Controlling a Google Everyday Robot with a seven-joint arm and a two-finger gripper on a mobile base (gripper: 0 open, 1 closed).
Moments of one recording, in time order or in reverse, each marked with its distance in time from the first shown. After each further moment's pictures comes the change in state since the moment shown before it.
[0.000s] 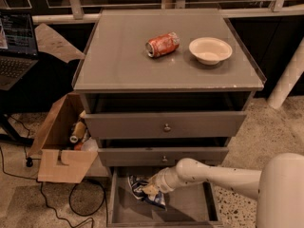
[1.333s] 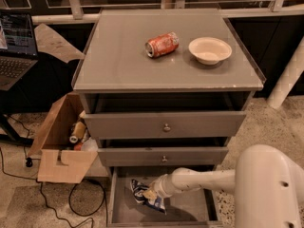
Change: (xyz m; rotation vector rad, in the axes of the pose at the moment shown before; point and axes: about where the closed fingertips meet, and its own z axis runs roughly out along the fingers) arm 0.040 -0.024 0.049 0.103 0.041 0.057
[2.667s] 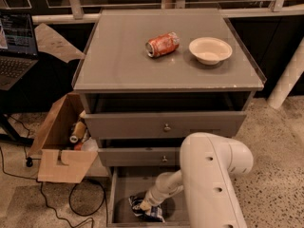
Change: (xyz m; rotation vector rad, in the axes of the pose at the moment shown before) arm 0.057 0.009 0.081 -0.034 0.249 0.040
